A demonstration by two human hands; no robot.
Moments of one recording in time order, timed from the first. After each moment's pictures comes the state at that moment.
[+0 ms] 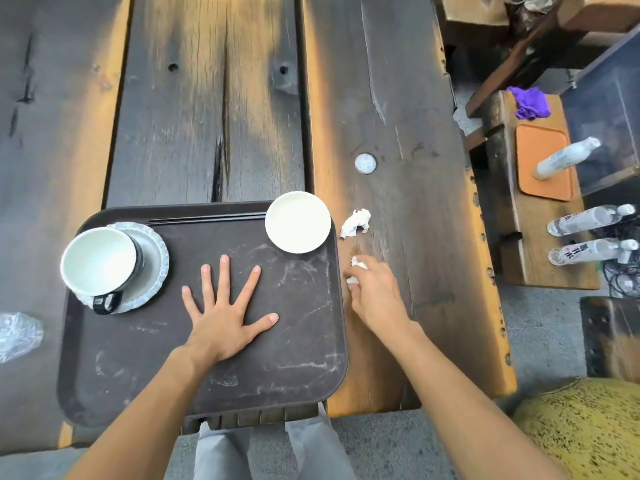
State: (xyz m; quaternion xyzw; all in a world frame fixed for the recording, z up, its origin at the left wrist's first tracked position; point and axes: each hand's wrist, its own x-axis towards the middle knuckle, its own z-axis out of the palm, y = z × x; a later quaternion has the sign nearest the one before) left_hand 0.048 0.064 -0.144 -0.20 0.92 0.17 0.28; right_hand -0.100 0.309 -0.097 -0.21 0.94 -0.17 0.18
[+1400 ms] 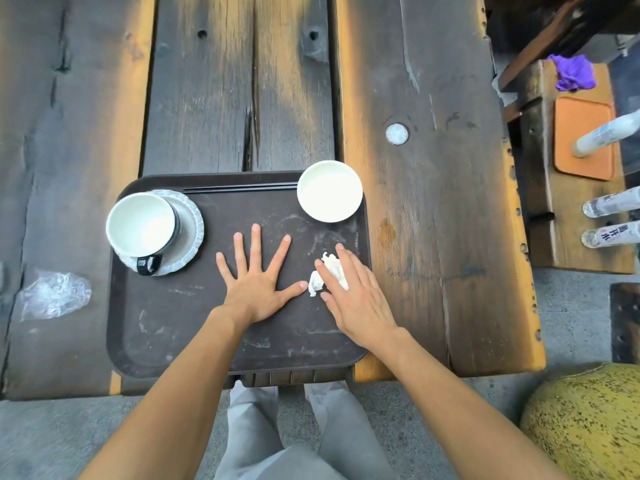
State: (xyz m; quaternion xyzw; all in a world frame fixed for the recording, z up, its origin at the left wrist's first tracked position) left_hand 0.049 0.063 -0.151 -0.19 0.93 0.16 0.26; right_hand -0.018 0.280 -0.126 -0.39 0.90 -0.11 0.14
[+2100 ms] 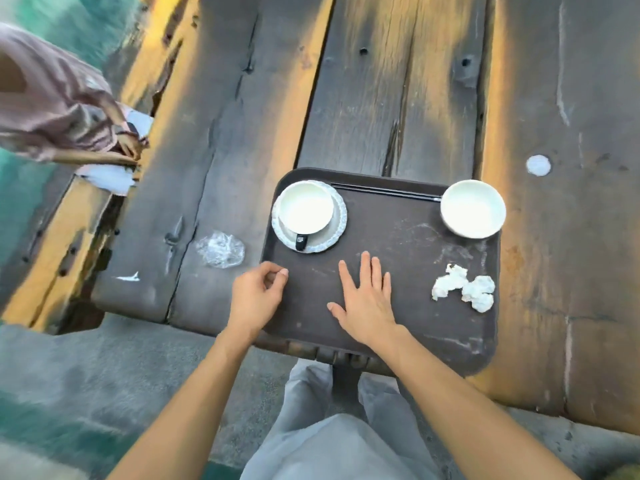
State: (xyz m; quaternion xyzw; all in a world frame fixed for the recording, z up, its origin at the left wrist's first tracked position) left_hand 0.197 -0.076 -0.065 -0.45 0.80 0.39 0.00; right_hand 0.082 0.094 -0.106 -0.37 0.88 -0.01 0.29
